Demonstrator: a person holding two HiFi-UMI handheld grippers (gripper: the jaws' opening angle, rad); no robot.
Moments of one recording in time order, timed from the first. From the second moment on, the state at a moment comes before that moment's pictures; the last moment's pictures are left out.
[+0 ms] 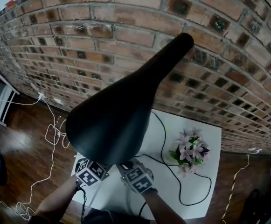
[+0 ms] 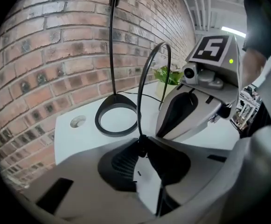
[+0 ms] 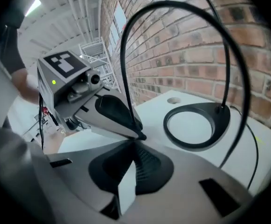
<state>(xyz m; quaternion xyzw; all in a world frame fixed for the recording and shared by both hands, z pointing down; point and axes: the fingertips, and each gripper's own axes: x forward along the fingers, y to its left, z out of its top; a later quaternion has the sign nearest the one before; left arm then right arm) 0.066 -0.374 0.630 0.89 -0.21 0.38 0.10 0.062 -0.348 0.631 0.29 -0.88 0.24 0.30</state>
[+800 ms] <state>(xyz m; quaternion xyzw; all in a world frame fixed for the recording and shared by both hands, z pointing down) 0.068 -0.368 0.633 0.91 -0.24 0.32 0.10 0.065 -0.356 0.642 0.28 -0.86 0.28 0.32</state>
